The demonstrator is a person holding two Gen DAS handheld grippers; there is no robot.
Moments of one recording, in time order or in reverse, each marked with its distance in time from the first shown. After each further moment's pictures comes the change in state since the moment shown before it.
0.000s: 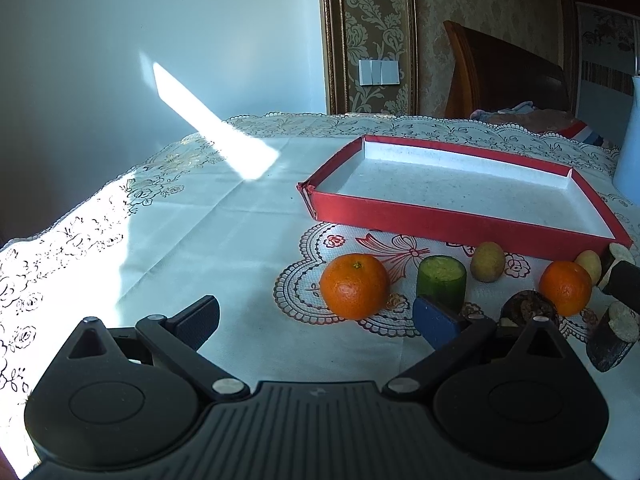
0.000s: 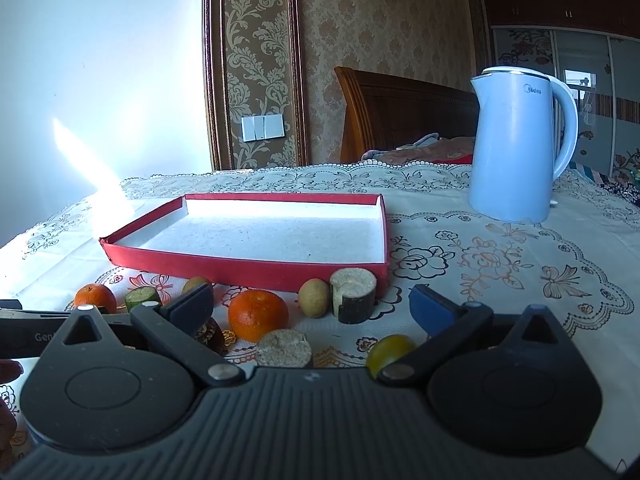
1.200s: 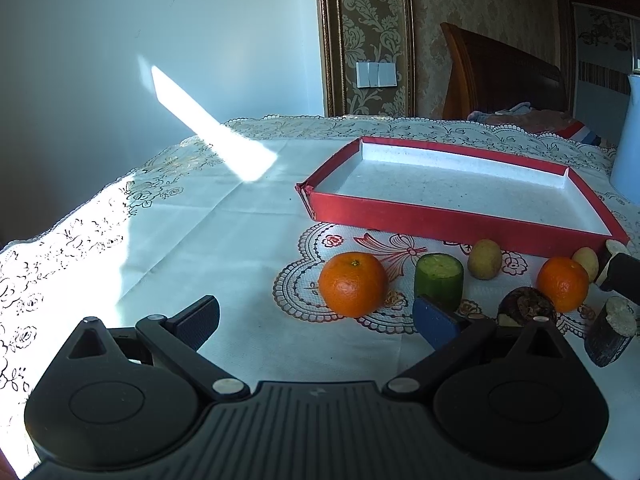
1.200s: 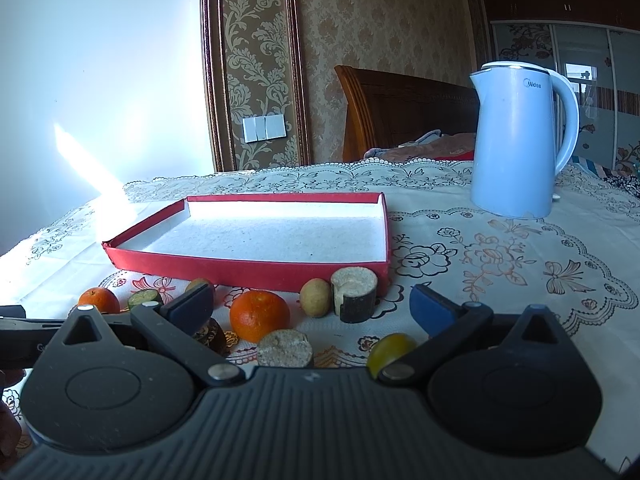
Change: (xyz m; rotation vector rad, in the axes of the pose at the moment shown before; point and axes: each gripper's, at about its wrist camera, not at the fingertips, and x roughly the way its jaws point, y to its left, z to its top) left arm -0.003 0.002 -0.002 -0.007 -0.012 -0.010; right arm 0.000 -0.008 0.000 0.039 0.005 0.033
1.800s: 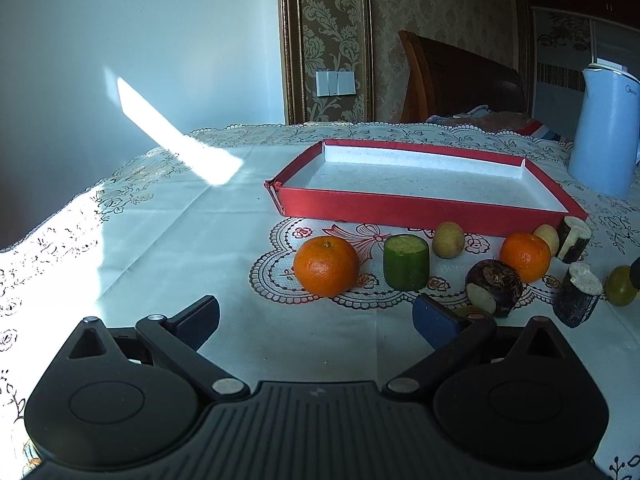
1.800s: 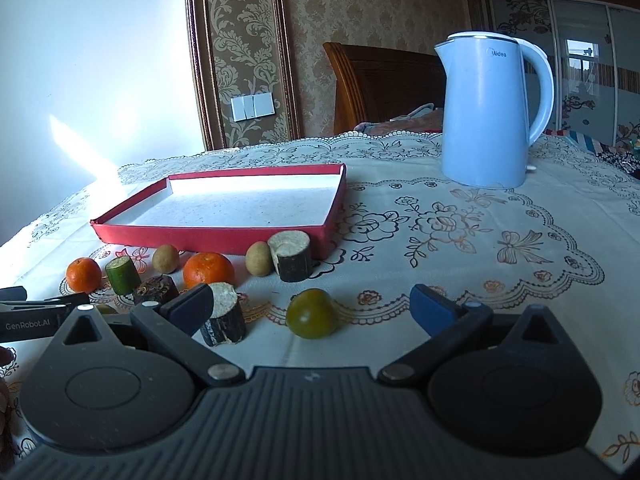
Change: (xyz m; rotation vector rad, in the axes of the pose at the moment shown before) left arm -0.012 0.005 -0.018 0.063 -0.038 -0.119; right arm -0.024 -0.045 -0.007 -0.011 0.079 0.004
